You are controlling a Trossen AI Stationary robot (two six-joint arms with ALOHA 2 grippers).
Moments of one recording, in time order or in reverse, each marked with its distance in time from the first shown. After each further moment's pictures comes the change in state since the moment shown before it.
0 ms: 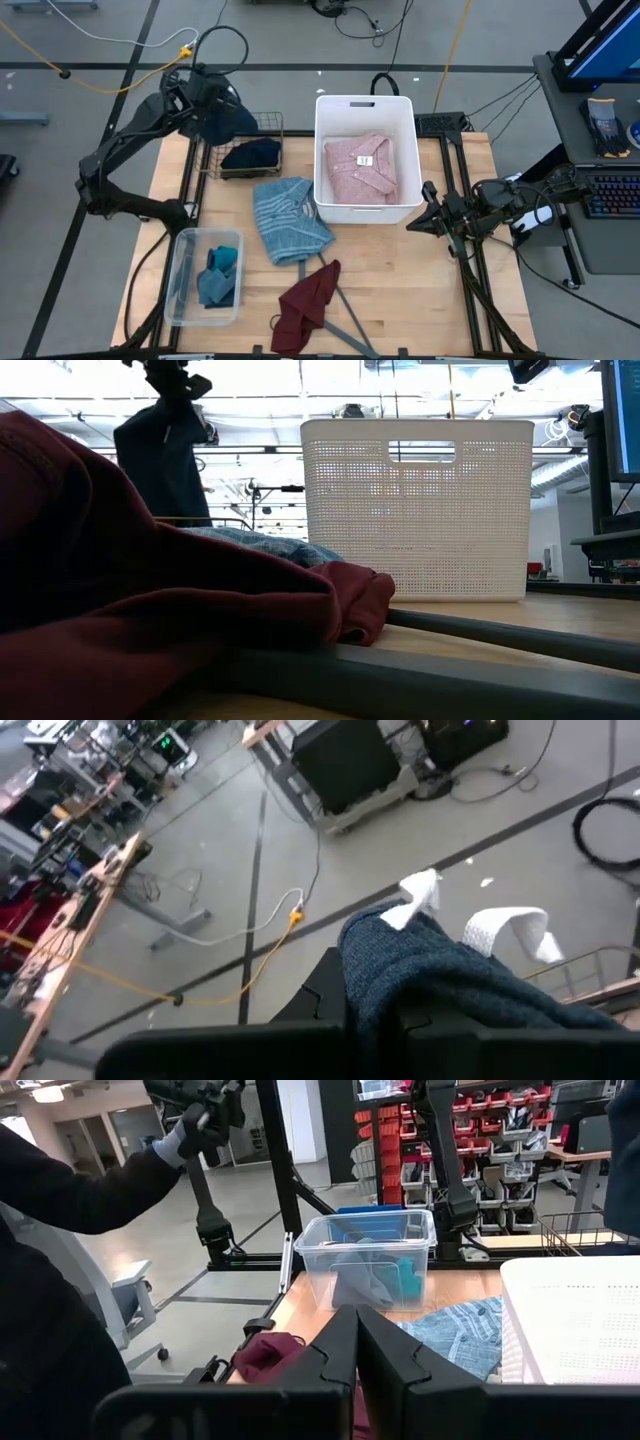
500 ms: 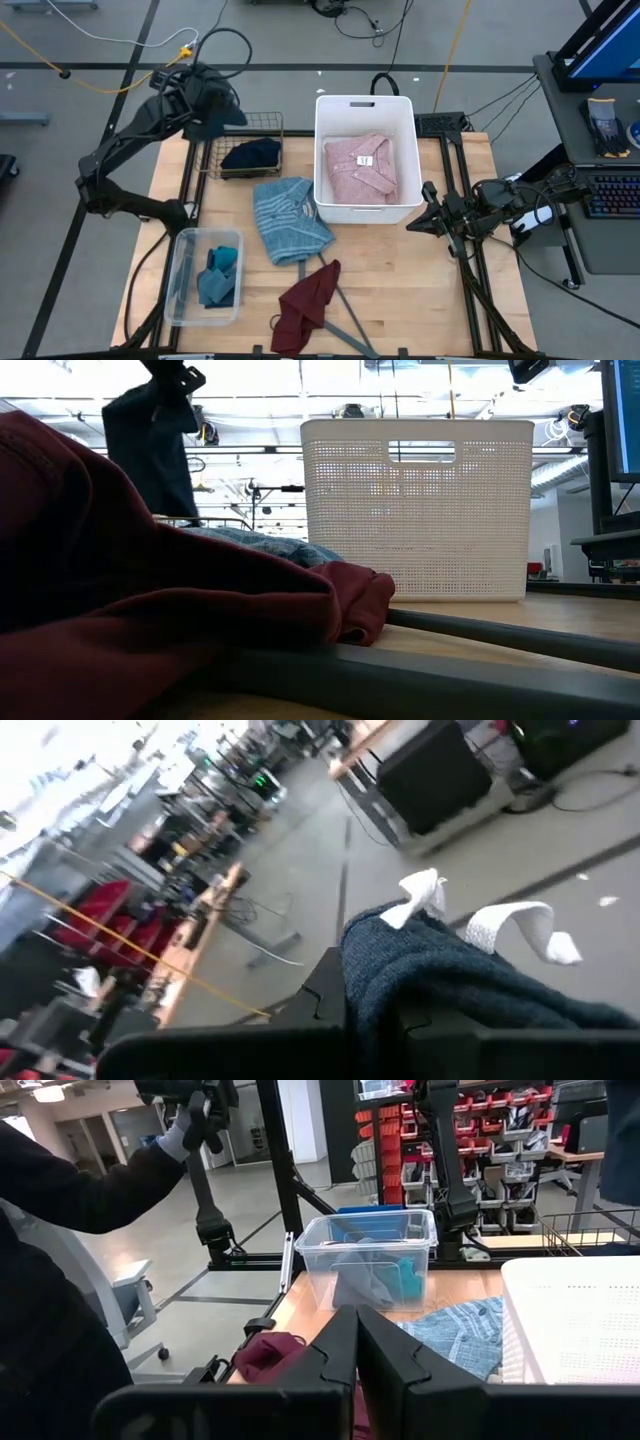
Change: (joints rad) left arm -0.077 0.000 0.020 0.036 -0.293 0.123; right arm 0.000 0.000 0.000 0.000 -0.002 0.000
